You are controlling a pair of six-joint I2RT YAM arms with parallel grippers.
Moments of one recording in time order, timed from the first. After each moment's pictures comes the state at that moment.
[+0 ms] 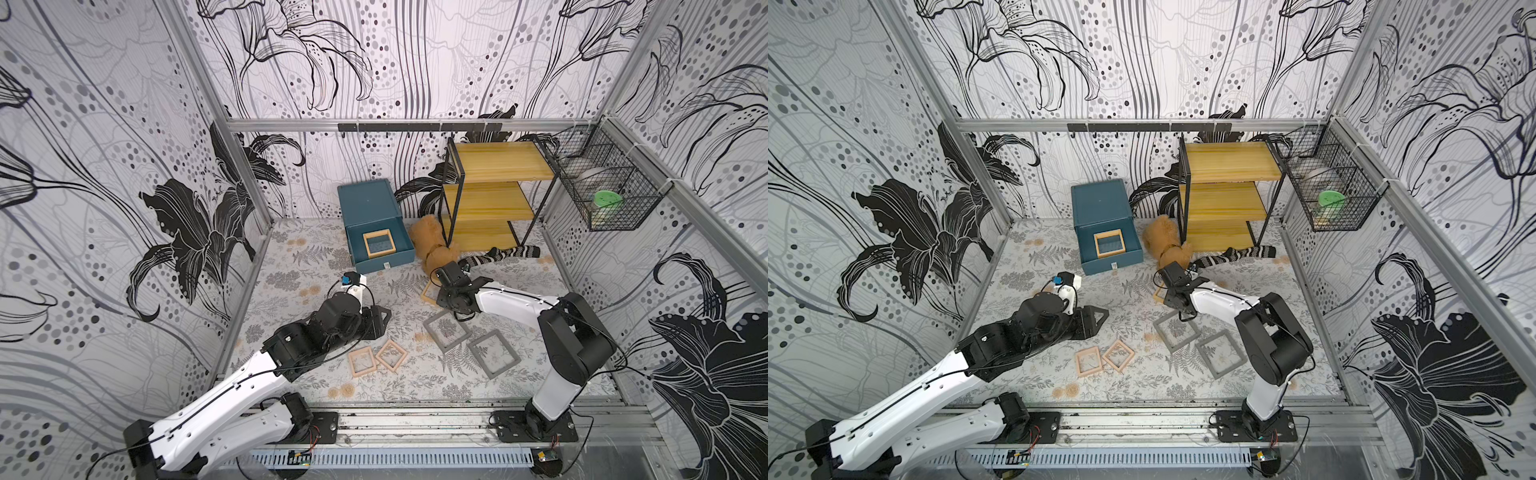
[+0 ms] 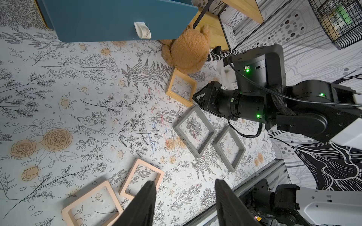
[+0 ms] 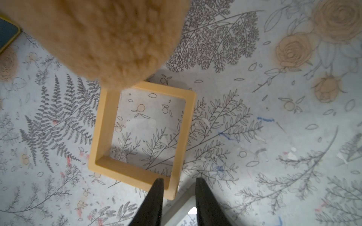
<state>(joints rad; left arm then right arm) -0.84 0.89 0.90 -0.64 -0.12 -0.79 0.60 1.74 1.06 -0.43 0.24 0.87</state>
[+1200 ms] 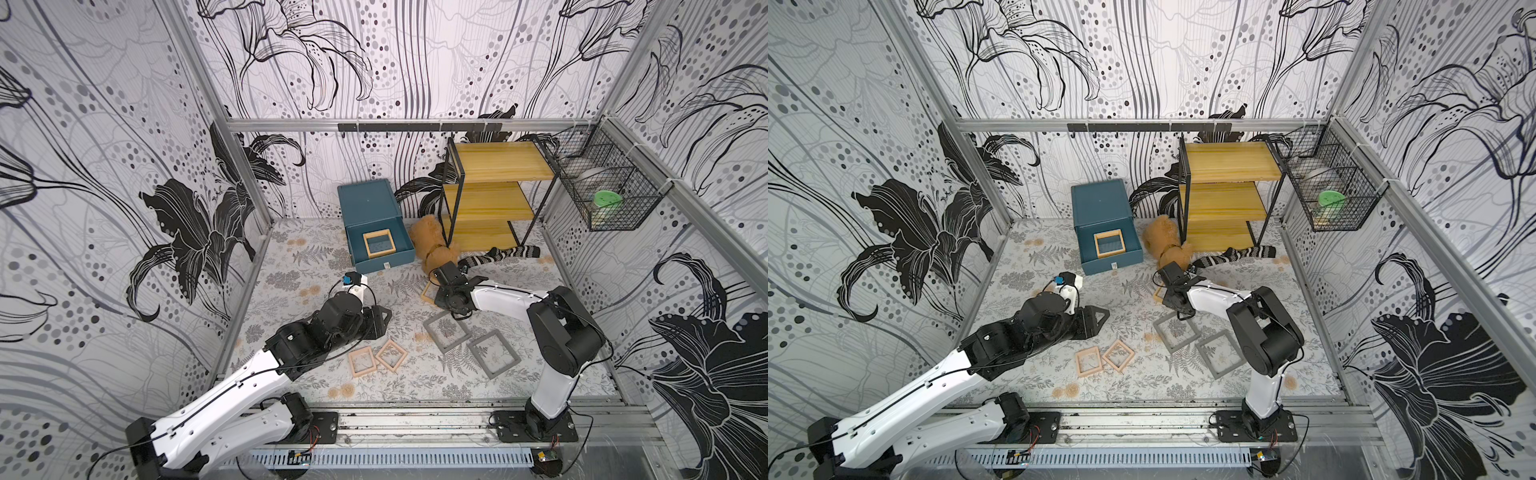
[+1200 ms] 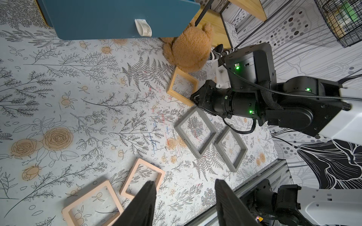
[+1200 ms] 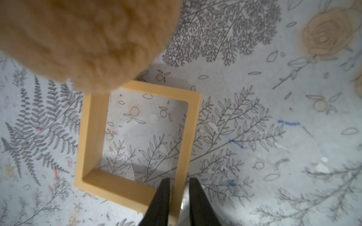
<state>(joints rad) -0.84 0.90 0.90 -0.64 -0.12 -0.79 0.59 1.81 1.08 -0.40 0.20 0.90</state>
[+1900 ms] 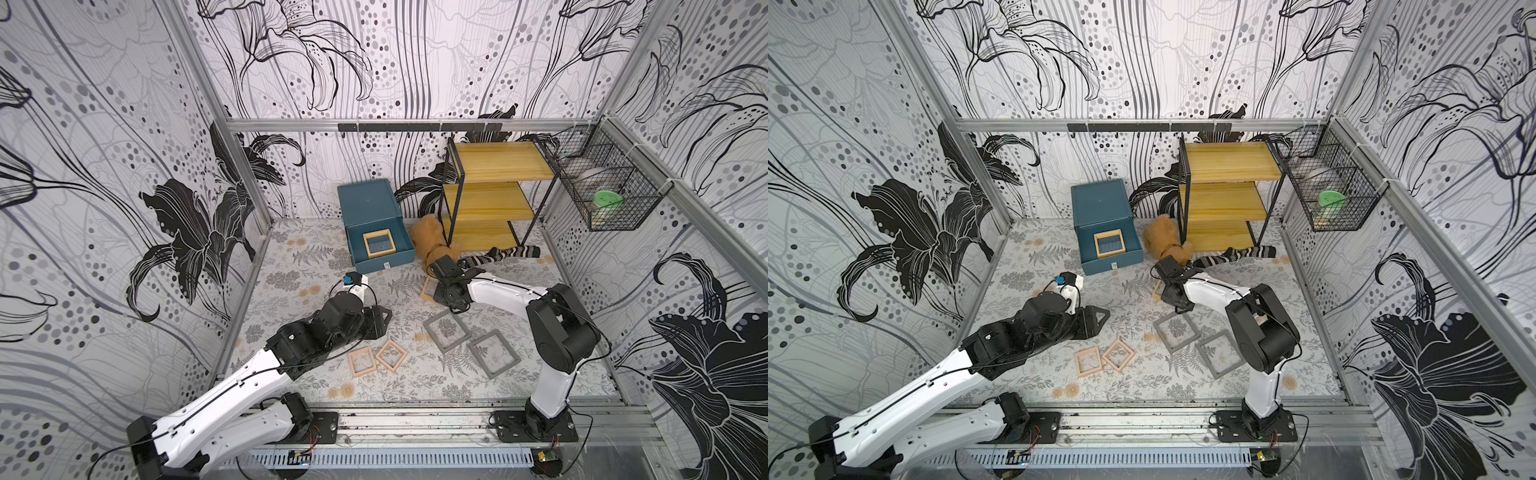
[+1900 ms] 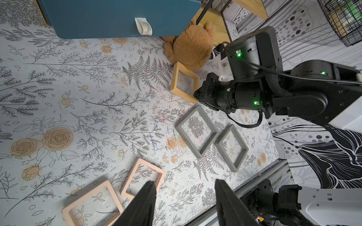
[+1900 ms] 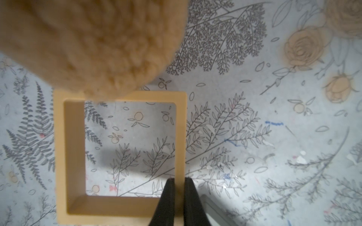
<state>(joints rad) -0.84 0.91 0.90 -0.64 -0.12 -0.79 0.59 1.84 1.20 -0.57 0.23 0.91</state>
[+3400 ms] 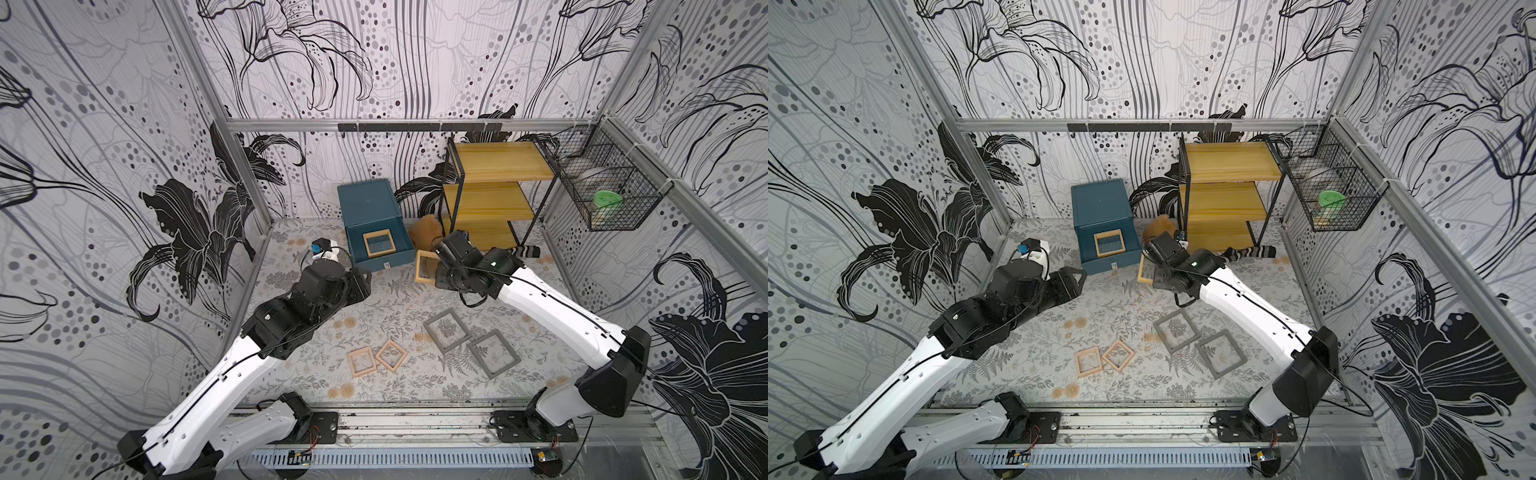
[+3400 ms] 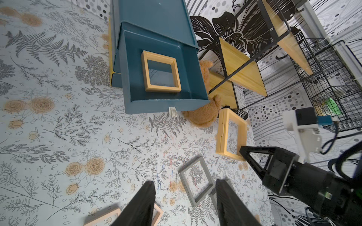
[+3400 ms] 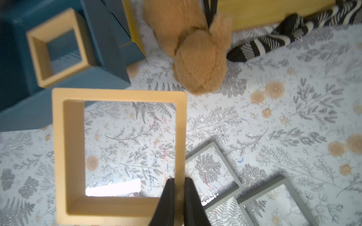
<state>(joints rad) -0.67 1.00 1.26 -0.82 -0.26 -0.84 0.76 1.55 1.60 -1.02 0.32 0.75</state>
